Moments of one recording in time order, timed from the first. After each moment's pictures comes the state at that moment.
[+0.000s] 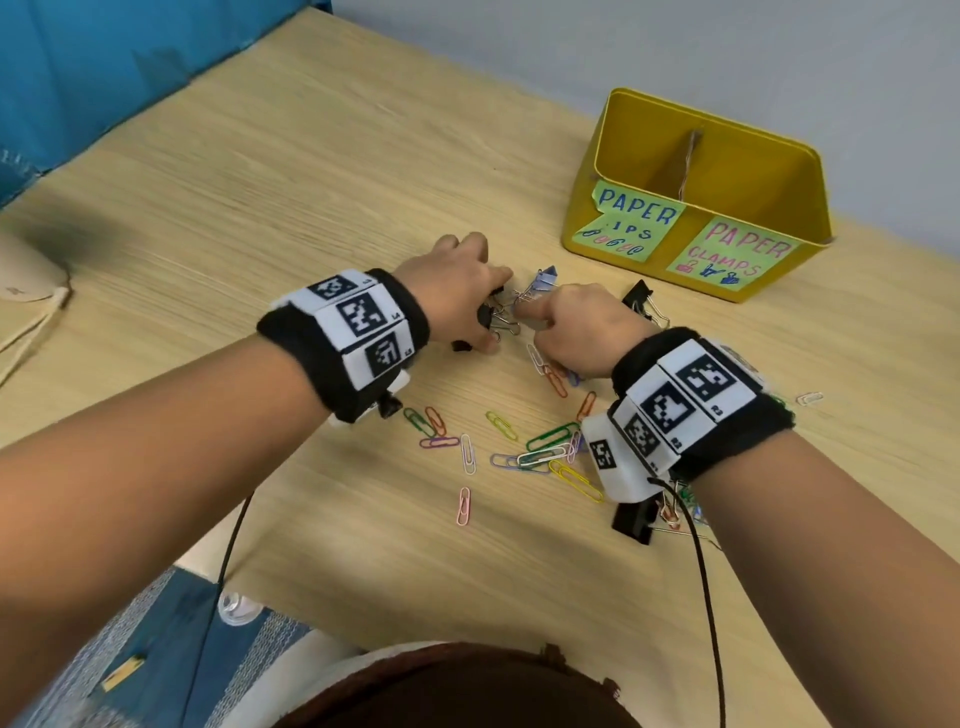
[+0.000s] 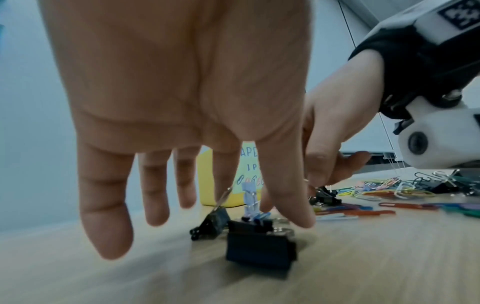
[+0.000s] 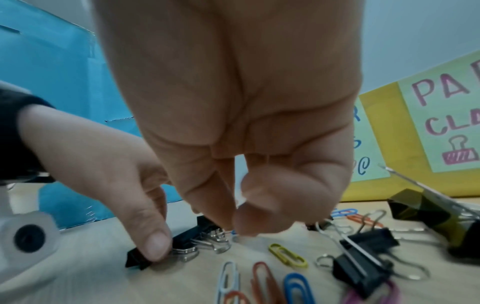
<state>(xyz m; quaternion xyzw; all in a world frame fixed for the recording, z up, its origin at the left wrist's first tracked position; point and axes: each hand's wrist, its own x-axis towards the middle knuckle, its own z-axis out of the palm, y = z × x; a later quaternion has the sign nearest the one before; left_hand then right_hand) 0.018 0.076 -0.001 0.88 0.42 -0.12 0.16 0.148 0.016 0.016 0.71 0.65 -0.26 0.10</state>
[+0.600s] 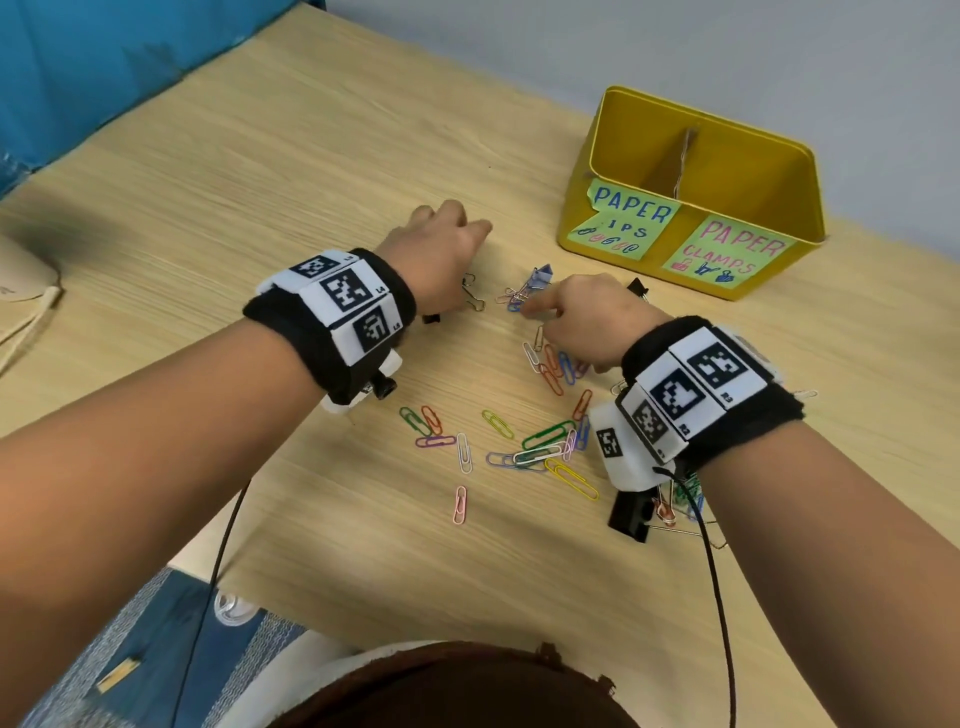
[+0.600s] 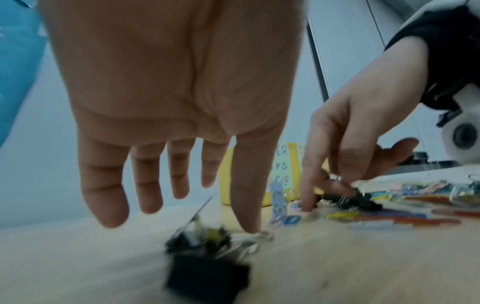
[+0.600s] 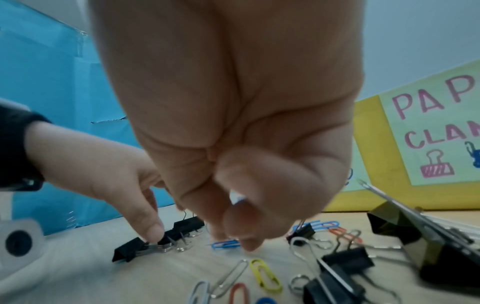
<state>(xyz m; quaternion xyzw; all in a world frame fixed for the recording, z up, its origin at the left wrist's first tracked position) 0.014 0.093 -0.002 0.87 0.46 -0.05 0.16 0.158 0.019 0.021 0.72 0.64 -0.25 0.10</state>
